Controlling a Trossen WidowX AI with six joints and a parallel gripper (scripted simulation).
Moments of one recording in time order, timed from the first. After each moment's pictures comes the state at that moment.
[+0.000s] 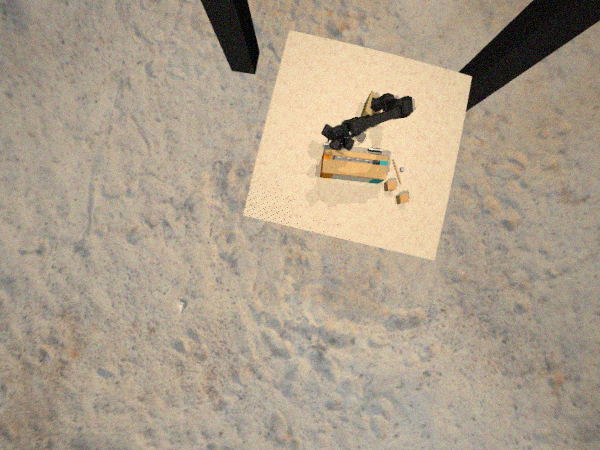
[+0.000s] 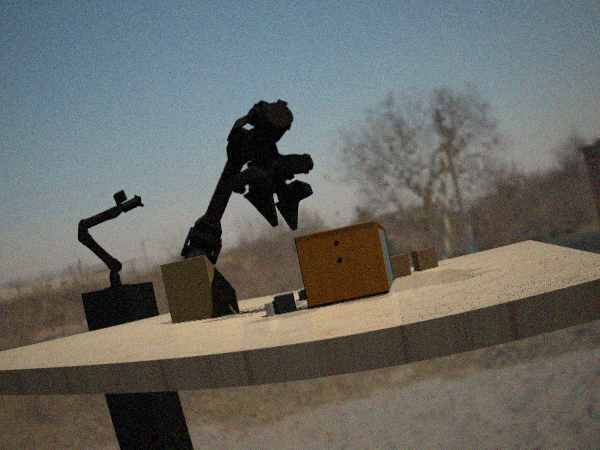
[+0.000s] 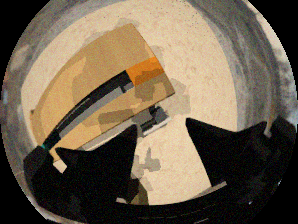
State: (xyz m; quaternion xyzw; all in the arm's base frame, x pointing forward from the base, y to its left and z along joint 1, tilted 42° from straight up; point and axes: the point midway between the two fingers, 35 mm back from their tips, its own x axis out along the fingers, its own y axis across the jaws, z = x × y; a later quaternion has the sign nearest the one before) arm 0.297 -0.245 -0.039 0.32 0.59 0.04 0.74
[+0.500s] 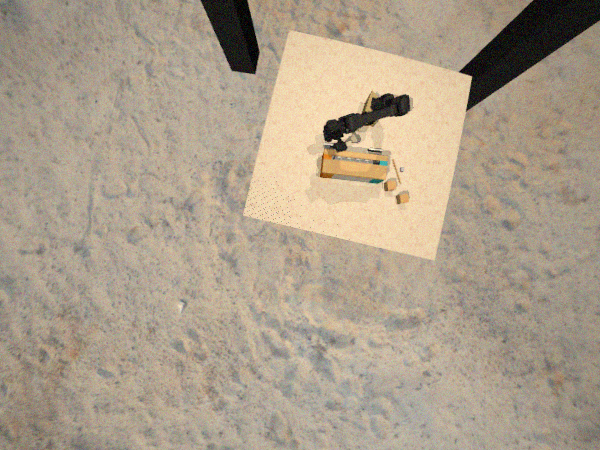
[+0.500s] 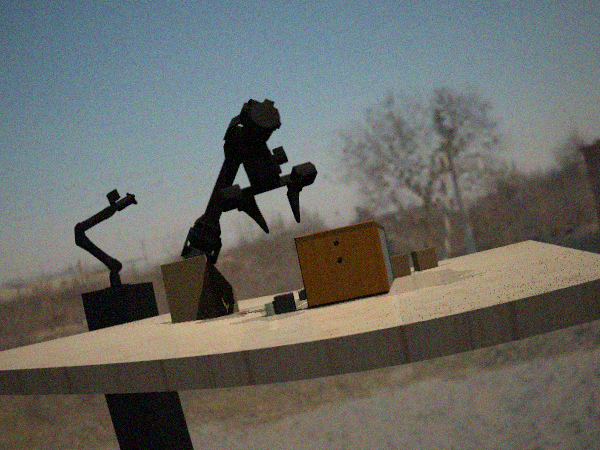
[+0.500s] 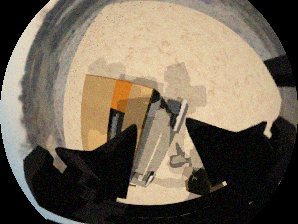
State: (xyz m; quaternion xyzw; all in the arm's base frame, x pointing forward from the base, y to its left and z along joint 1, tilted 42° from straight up) arm 0.292 -0.250 -0.043 0.62 0.54 -0.16 0.55
